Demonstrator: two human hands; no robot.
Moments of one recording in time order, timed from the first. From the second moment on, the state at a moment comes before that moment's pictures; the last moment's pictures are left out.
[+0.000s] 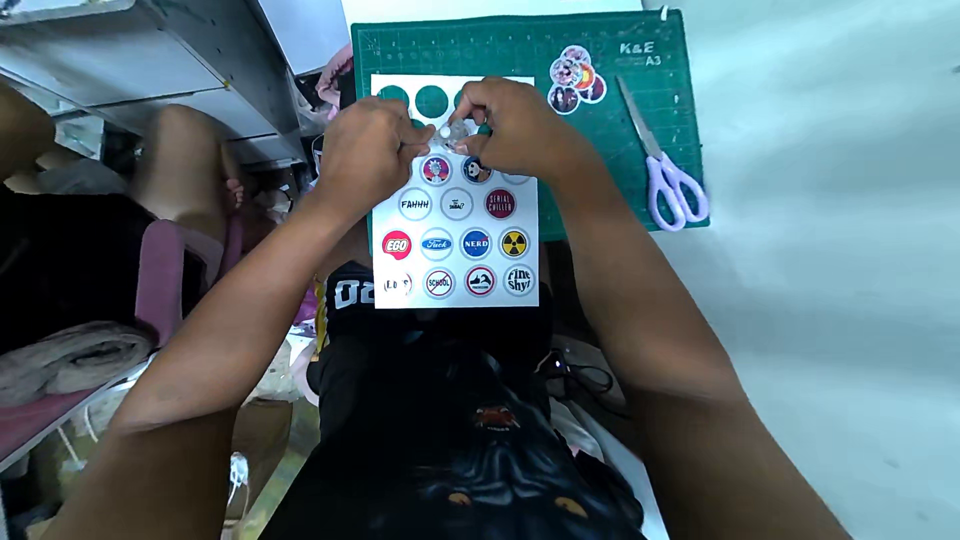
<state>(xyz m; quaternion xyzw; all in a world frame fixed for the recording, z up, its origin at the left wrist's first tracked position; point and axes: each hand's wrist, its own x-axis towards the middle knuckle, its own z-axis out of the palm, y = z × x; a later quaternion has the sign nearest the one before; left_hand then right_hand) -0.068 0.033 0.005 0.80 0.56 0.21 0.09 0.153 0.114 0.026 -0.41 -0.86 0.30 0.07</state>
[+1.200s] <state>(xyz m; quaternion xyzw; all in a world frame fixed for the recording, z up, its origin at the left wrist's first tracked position) -0.083 0.108 0.032 0.94 0.34 0.07 0.00 0.147 0.111 0.031 -0.46 -0.83 0.32 0.03</state>
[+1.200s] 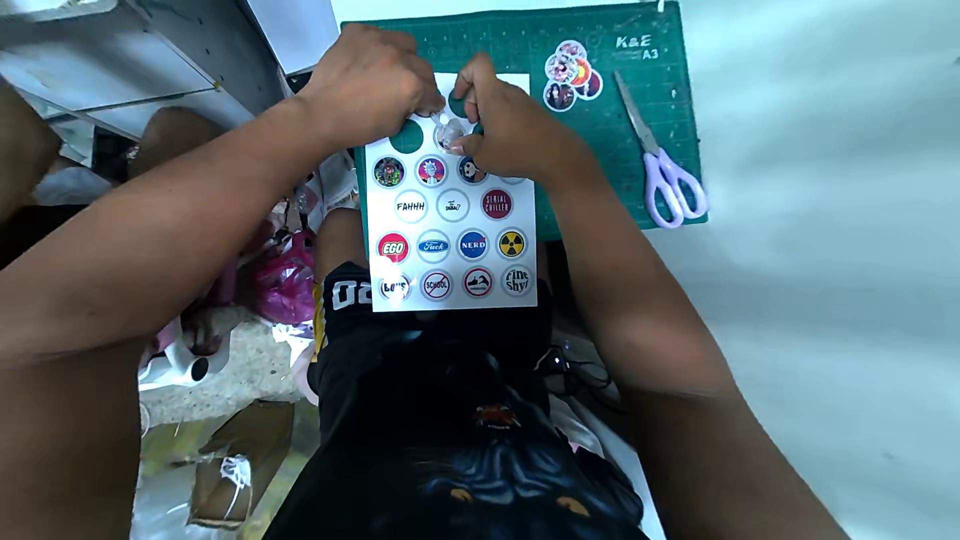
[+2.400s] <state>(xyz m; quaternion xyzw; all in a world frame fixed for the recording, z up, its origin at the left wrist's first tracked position) -0.084 -0.089 0.000 0.57 0.72 0.32 0.21 0.276 0.043 0.030 -0.58 -0.78 0.20 0.13</state>
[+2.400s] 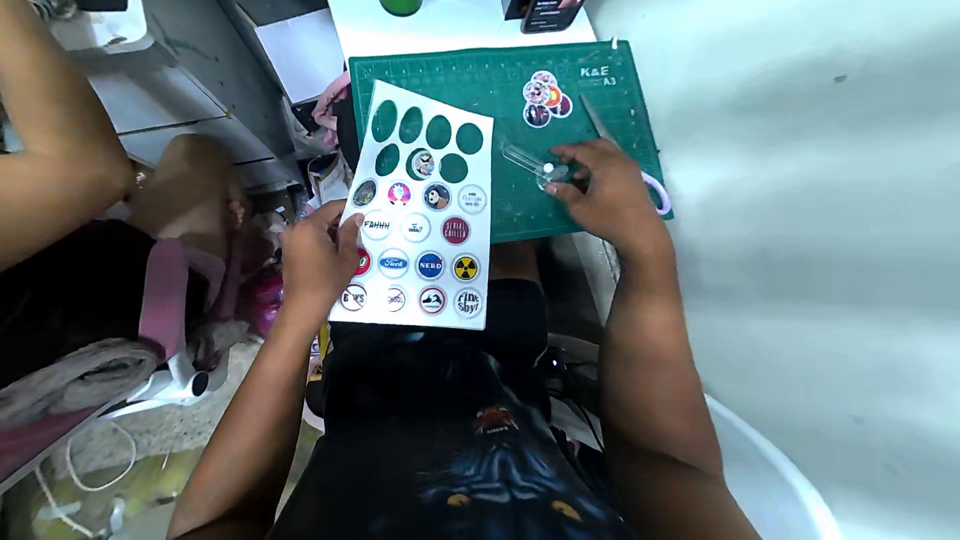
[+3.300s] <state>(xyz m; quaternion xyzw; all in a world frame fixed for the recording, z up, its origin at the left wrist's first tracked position) -0.168 -0.139 -0.011 0.34 0.69 0.56 0.30 0.169 -0.046 0.016 -0.35 -0.93 0.07 0.08</state>
